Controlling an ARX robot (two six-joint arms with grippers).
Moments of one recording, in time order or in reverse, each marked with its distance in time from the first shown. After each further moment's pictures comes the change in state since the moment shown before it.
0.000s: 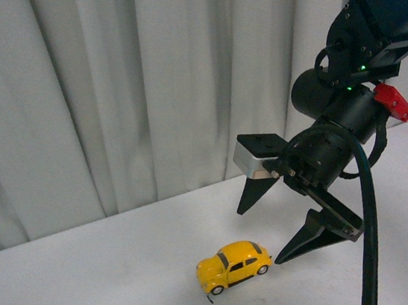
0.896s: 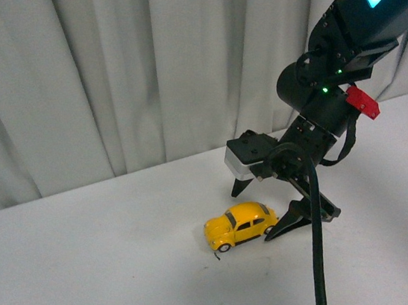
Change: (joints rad) left arm 0.000 0.000 0.000 0.000 0.000 0.000; right arm 0.054 0.203 0.134 0.099 0.078 -0.032
